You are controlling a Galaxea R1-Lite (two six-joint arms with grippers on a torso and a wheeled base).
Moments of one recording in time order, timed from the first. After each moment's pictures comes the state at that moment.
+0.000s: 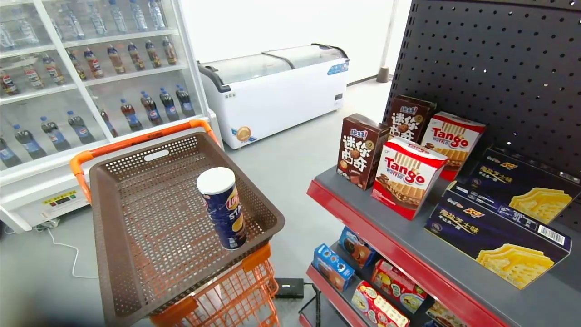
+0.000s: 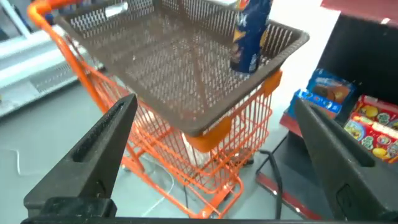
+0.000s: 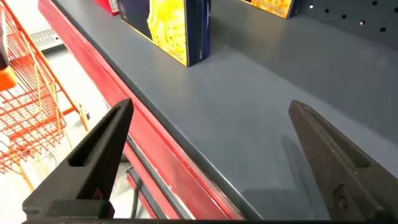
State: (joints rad) left arm -0.01 0.01 -0.07 0.02 -0.11 0.04; right arm 0.00 0.00 0.00 0.00 0.00 0.01
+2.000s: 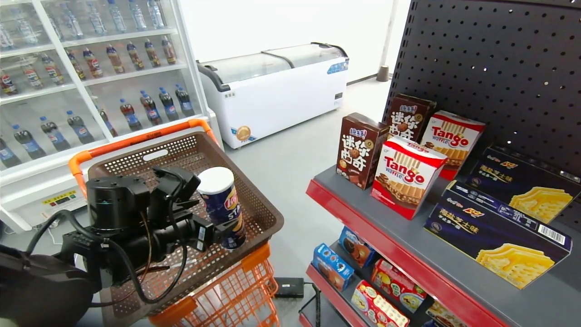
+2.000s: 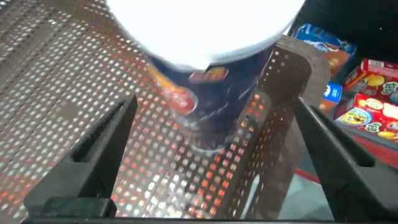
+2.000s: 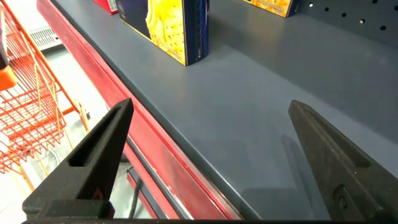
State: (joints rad) left arm -0.27 1.74 -0.54 -0.86 -0.07 0.14; right arm 0.00 0.00 0.00 0.00 0.00 0.01
